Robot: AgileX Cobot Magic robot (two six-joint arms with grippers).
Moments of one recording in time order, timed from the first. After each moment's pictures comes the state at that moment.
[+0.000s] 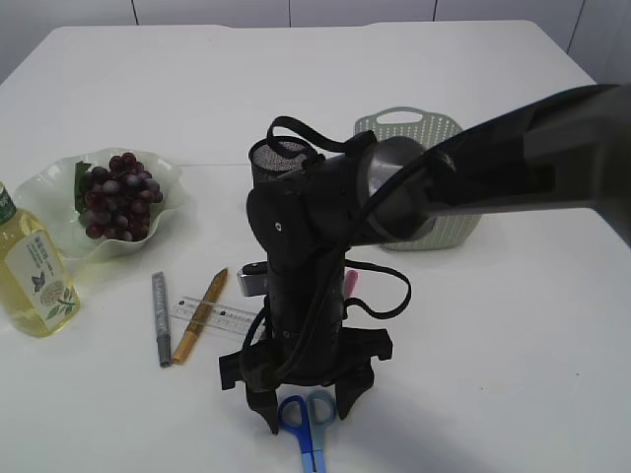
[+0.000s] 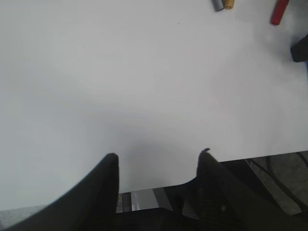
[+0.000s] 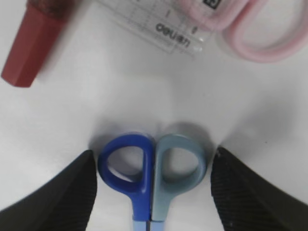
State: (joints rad) left arm -0.01 0.84 -0.76 -0.19 1.24 -0.02; right arm 0.75 2.19 -1.51 0.13 1.03 0.50
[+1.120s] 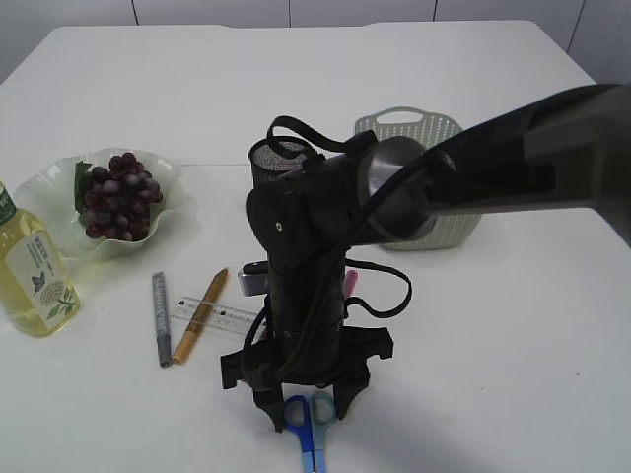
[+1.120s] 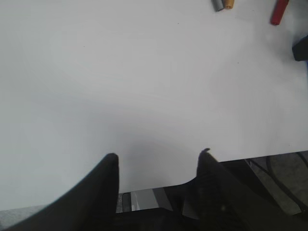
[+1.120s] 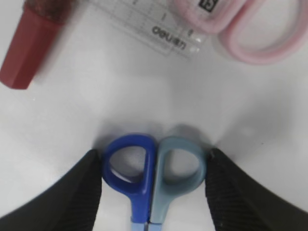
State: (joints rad) left arm -0.01 0.84 -0.76 -0.19 1.24 -0.02; right arm 0.75 2.19 -1.51 0.13 1.03 0.50
